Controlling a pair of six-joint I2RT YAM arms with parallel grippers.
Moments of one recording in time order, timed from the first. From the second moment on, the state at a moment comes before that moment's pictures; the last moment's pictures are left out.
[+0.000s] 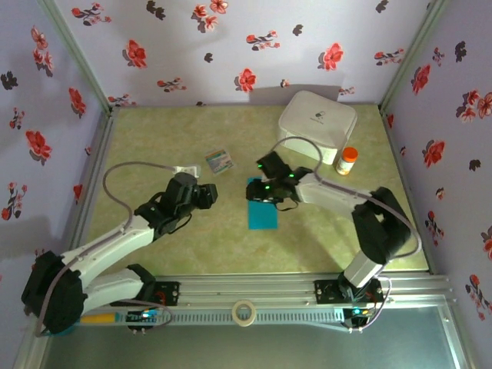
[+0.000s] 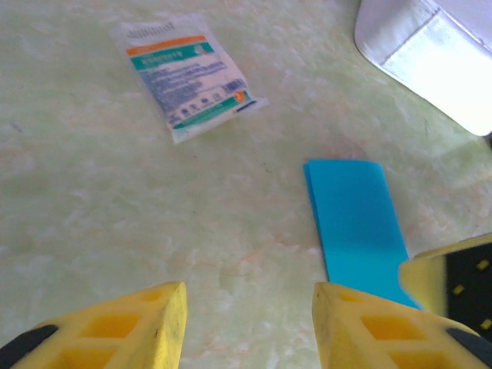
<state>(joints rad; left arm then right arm) -0.70 1.11 0.65 -0.18 -0.15 -0.62 0.68 1.61 1.02 -0.41 -0.20 0.72</state>
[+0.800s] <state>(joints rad) -0.69 1.56 0.84 -0.13 0.31 -0.68 0.46 1.60 0.69 0.02 -0.51 0.93</state>
